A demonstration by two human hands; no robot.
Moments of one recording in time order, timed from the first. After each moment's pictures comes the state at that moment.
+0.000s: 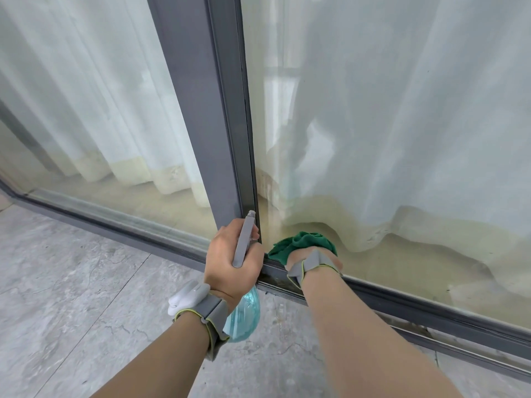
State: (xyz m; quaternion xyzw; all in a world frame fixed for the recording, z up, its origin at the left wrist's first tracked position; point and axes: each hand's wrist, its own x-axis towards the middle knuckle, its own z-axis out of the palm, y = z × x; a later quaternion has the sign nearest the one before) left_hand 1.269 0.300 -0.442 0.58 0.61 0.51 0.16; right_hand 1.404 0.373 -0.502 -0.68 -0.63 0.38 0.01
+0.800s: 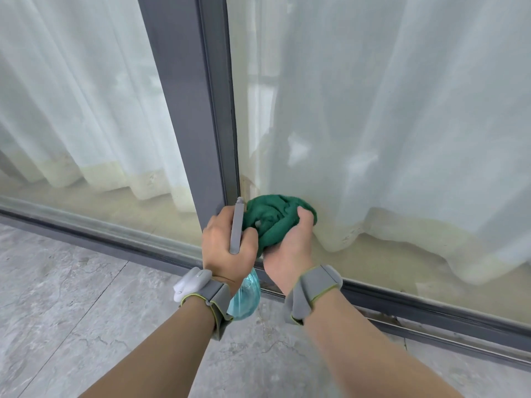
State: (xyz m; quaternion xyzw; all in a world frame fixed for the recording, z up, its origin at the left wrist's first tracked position) left_hand 1.286 0.315 -0.429 0.57 0.59 0.56 0.13; right_hand 1.382 0.347 -0.400 -0.37 -0.05 0.73 0.57
